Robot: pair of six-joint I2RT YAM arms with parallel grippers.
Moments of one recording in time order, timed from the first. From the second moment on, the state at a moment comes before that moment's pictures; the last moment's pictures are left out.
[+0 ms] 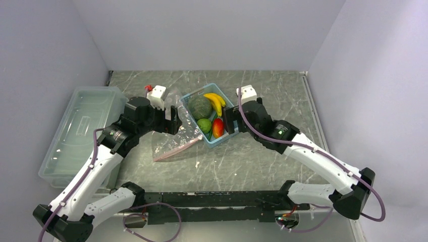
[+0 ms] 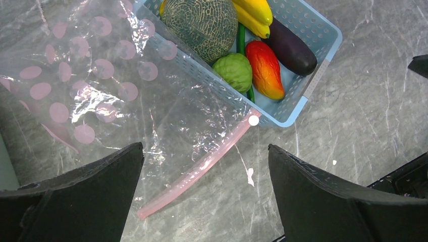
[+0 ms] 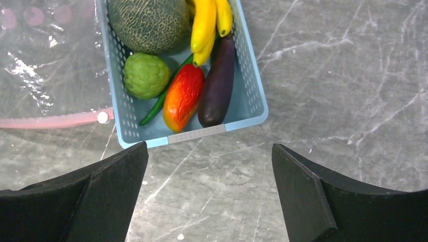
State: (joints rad) left arm -0.49 0.94 1.06 -0.64 0.03 -0.21; right arm 0.85 1.12 1.12 -0.58 0.46 0.26
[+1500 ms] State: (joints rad) left arm -0.49 0.94 1.06 -0.64 0.03 -0.21; right arm 0.92 1.67 1.31 -0.54 0.09 0.17
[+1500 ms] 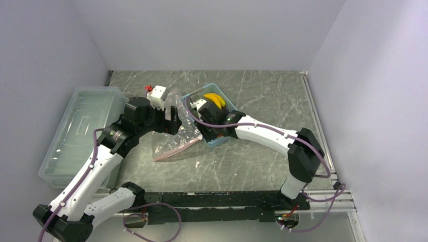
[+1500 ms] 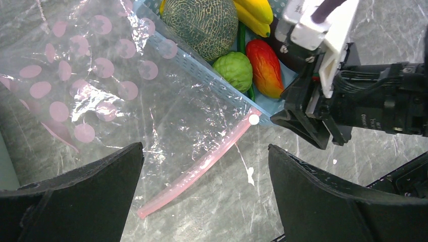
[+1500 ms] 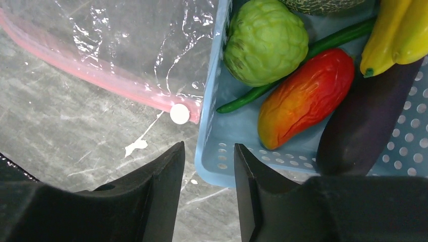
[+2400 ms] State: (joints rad) left arm -0.49 0.95 1.06 -0.64 0.03 -0.20; right arm 0.93 1.77 1.32 -0.53 0.09 0.15
